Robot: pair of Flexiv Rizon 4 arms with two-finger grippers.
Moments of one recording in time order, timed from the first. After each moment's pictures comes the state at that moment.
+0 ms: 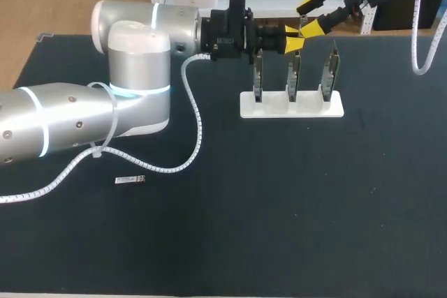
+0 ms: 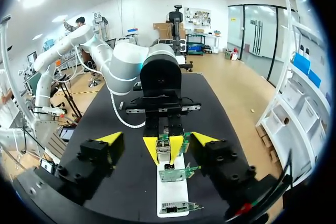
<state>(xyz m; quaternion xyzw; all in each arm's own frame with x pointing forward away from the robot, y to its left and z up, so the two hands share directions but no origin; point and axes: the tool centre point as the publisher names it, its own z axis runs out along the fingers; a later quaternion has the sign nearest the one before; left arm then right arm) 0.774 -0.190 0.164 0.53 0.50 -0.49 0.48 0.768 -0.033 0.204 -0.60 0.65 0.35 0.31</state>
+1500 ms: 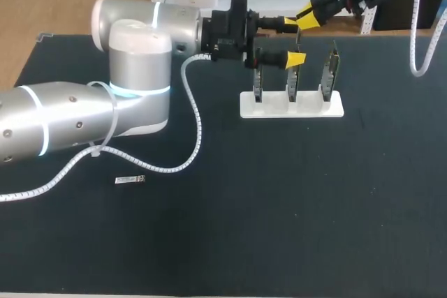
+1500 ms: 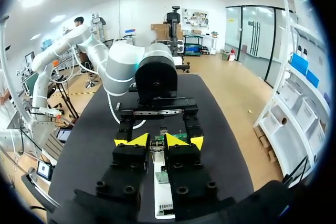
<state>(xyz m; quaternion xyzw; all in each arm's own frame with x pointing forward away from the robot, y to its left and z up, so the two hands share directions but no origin) 0.774 -0.189 0.154 0.54 0.52 -0.47 0.46 0.772 -0.030 0.202 -0.60 0.65 0.34 0.32</state>
